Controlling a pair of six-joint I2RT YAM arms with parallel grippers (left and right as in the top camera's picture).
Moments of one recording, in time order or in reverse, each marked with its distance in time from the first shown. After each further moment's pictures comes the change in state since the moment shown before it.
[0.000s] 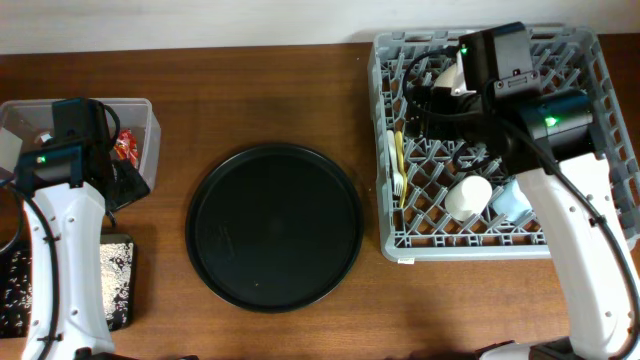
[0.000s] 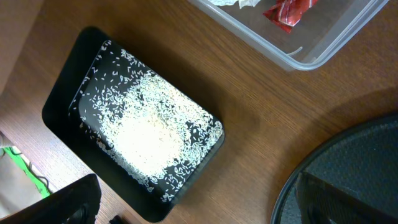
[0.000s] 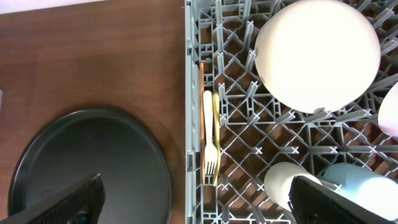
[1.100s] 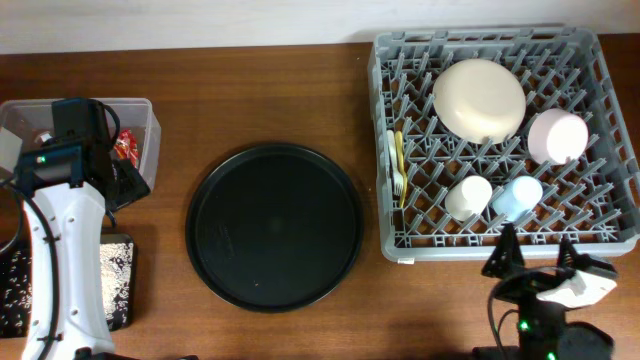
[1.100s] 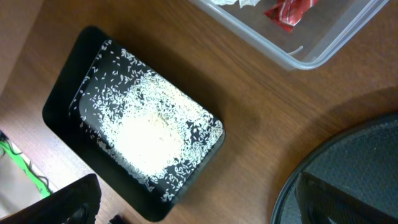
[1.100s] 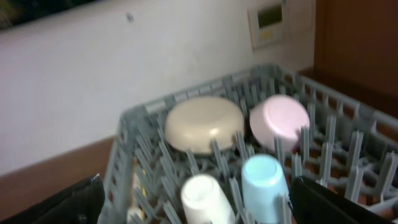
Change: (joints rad) left arm 0.000 0.000 0.001 -0.001 0.000 0.000; right arm -0.275 -1.550 -1.391 0.660 0.131 -0.028
